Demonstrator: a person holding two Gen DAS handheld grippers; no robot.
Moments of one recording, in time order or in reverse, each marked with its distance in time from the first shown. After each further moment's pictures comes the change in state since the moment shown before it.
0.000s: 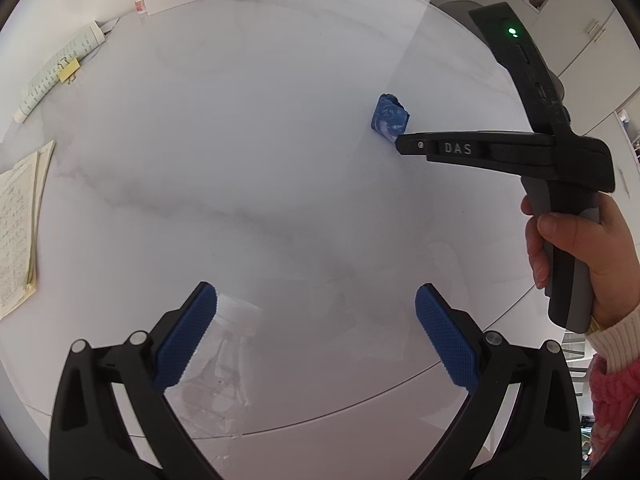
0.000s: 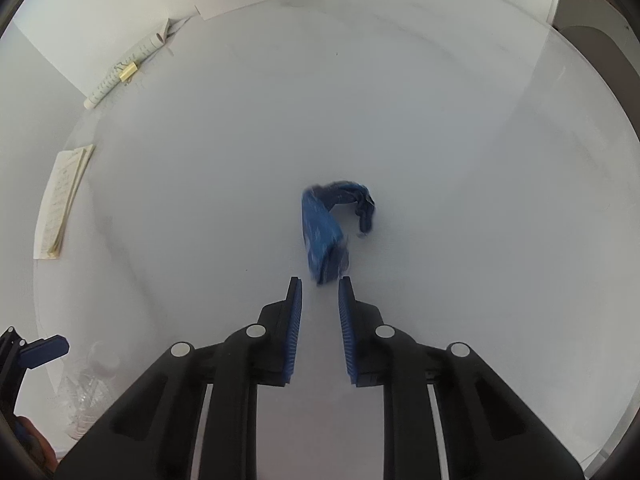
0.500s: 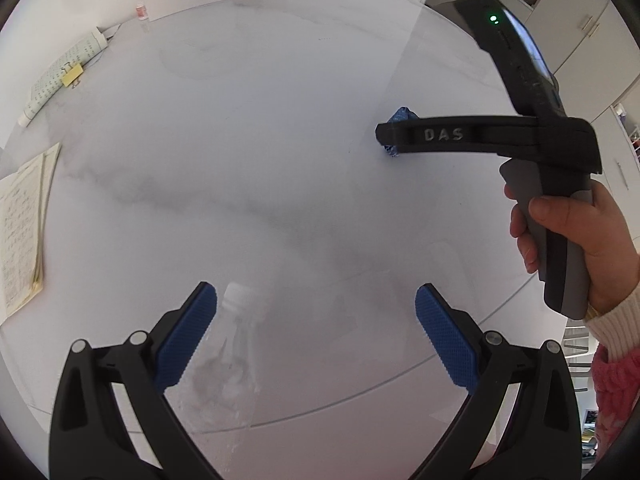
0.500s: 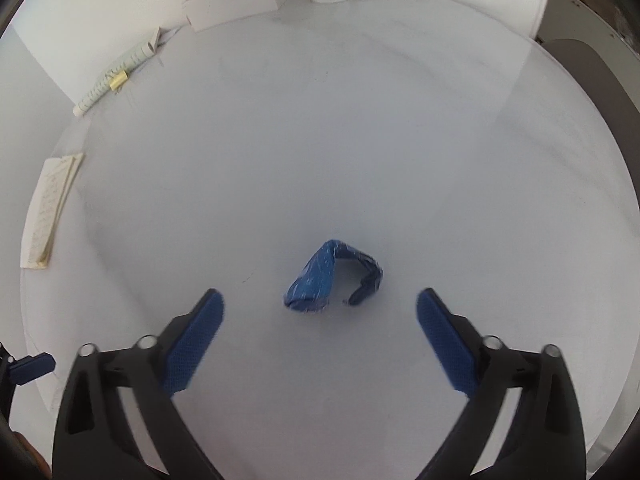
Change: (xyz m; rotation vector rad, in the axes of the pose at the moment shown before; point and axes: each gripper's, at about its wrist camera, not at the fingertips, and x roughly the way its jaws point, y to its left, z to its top) left arm -0.004 -0.011 -0.005 0.005 -0.007 0.010; right arm 0.005 0.001 0.009 -0.012 -0.027 -0.075
